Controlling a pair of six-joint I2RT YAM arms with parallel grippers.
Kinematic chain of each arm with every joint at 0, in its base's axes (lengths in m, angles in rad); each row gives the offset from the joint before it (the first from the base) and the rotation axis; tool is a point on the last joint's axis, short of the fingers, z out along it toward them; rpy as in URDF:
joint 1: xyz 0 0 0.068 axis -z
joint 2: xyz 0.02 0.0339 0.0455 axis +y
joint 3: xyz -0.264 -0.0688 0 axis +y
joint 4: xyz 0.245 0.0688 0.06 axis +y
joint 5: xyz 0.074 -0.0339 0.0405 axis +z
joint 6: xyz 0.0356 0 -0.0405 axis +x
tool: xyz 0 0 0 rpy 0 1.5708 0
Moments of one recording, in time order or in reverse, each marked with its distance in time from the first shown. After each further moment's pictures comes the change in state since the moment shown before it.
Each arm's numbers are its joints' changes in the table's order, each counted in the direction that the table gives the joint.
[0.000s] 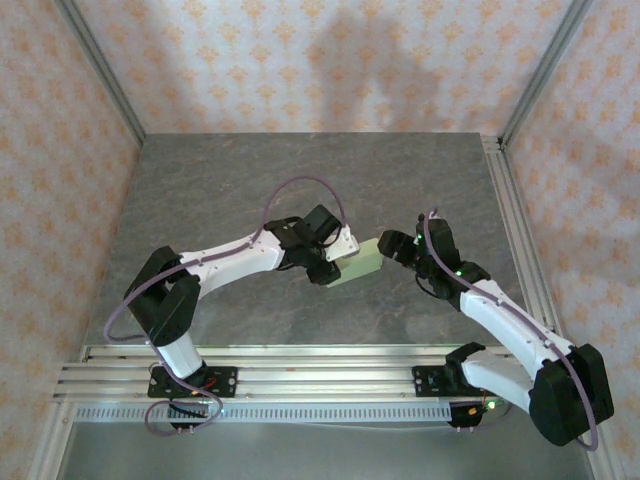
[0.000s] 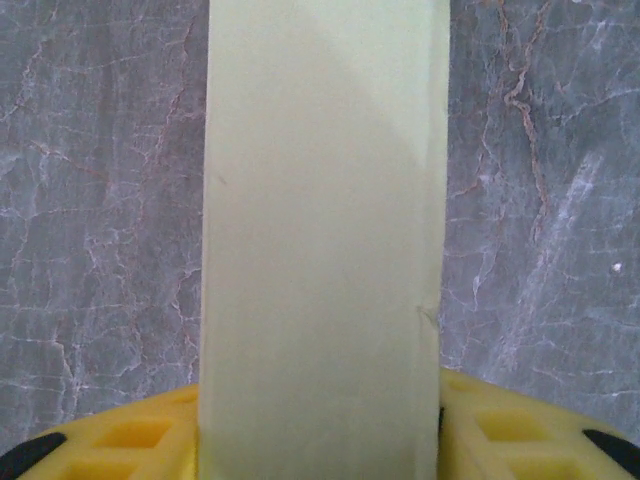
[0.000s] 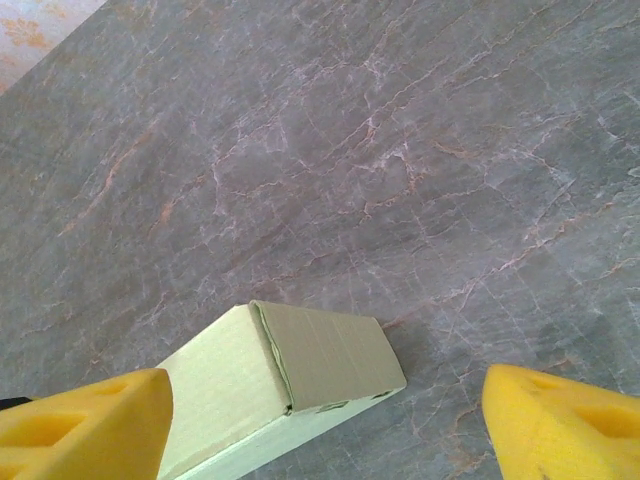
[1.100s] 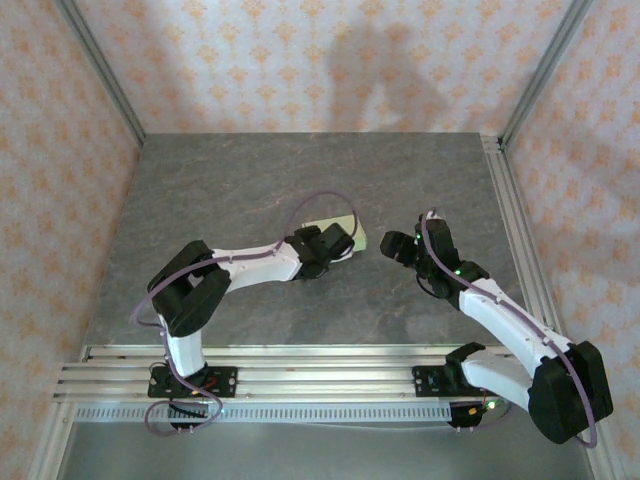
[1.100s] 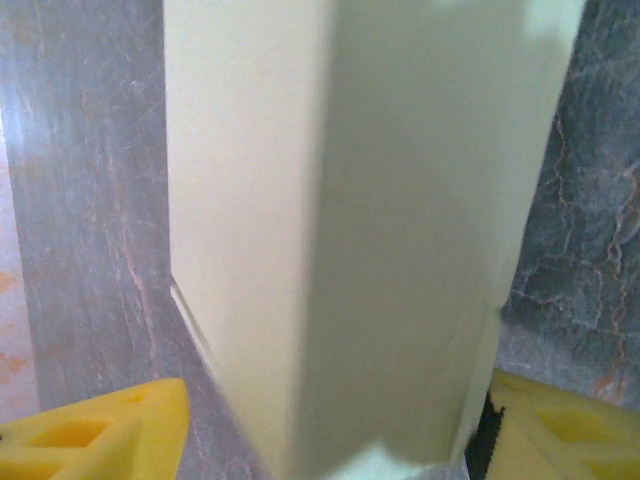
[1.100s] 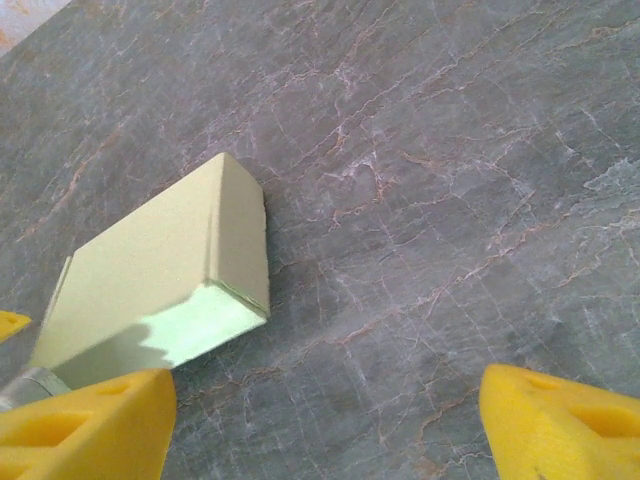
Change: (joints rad) left arm 0.066 0.125 0.062 -0.183 0.654 0.205; right arm 0.000 0.014 -0.002 0.010 -0.049 -0.032
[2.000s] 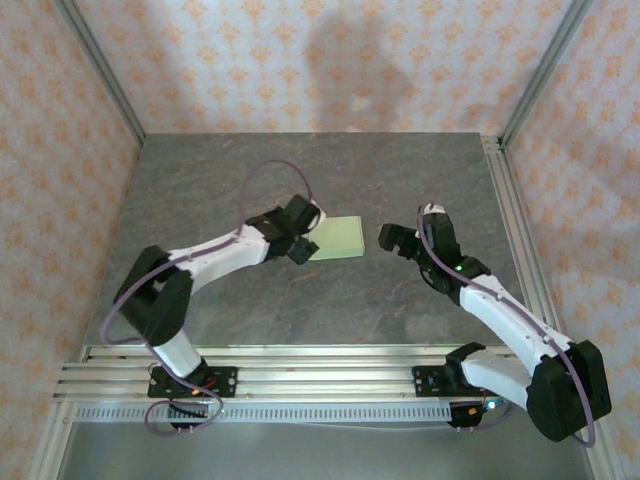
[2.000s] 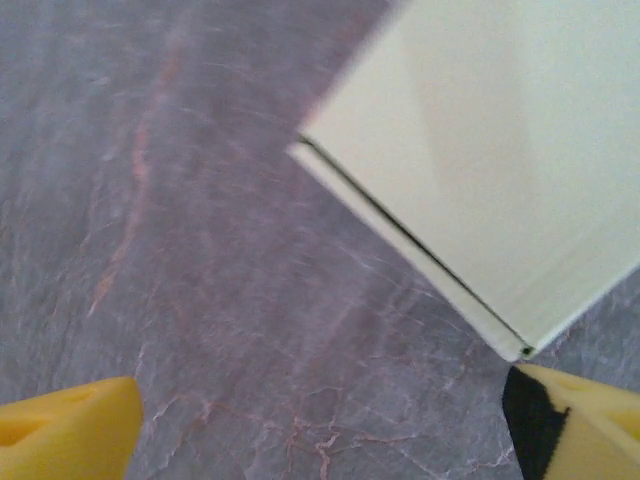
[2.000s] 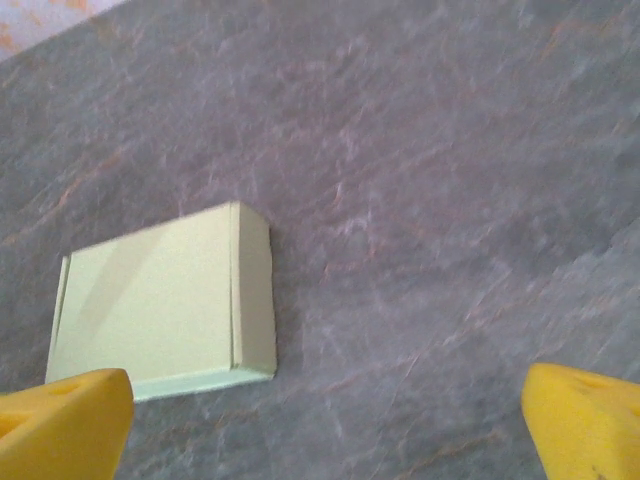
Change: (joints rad) left arm -0.216 -0.195 0.033 0.040 -0.227 -0.352; right arm 0.030 0.012 -0.046 -0.035 -0.058 -0.166
